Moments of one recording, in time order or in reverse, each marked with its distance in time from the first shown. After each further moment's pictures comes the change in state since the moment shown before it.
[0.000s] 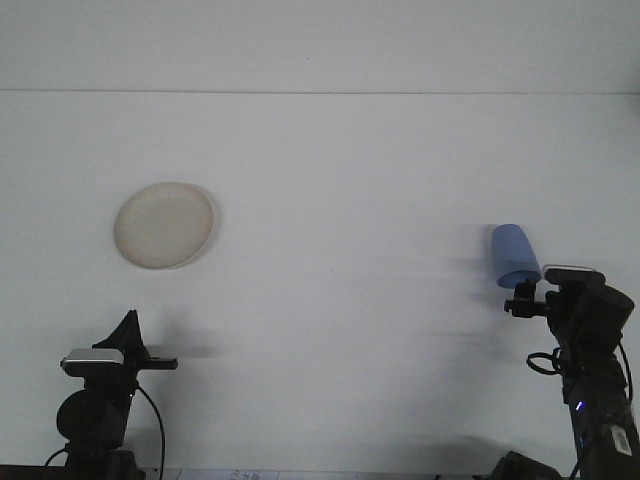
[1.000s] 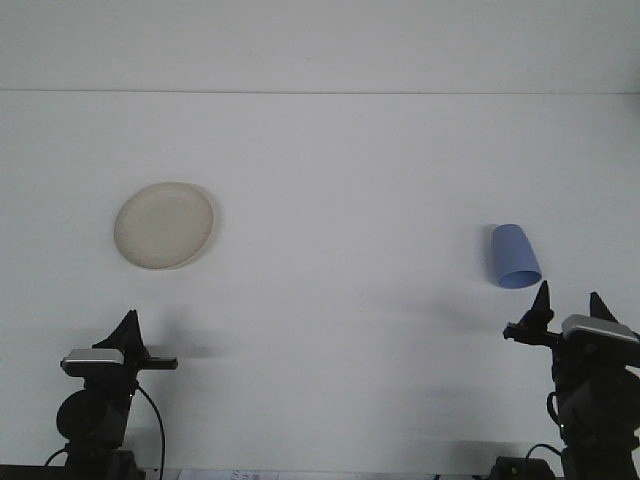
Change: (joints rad) left arm 0.000 0.000 0.000 0.000 0.000 0.000; right arm 0.336 -0.703 0.100 -0.354 0.320 0.272
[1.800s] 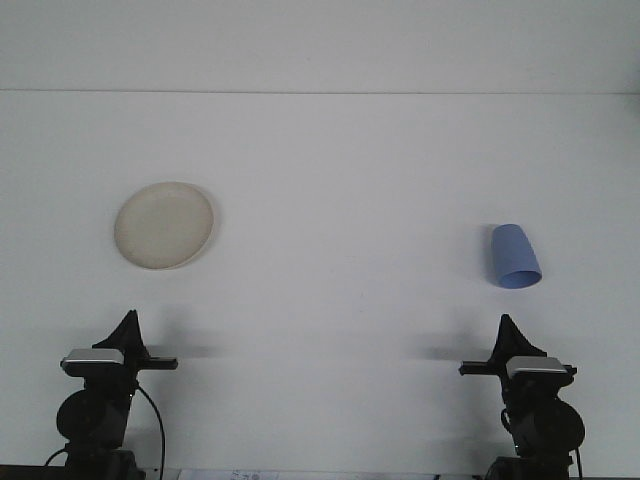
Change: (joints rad) left arm 0.000 0.000 0.000 0.000 0.000 0.000; right arm 0.000 -0.414 -0.643 0.335 -0.226 0.050
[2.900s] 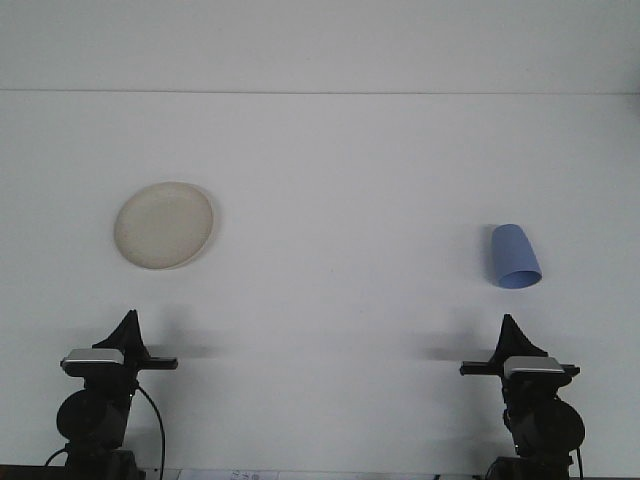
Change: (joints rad) left arm 0.000 0.000 0.000 0.000 0.000 0.000; right arm 0.000 0.000 0.000 0.000 0.018 -0.079
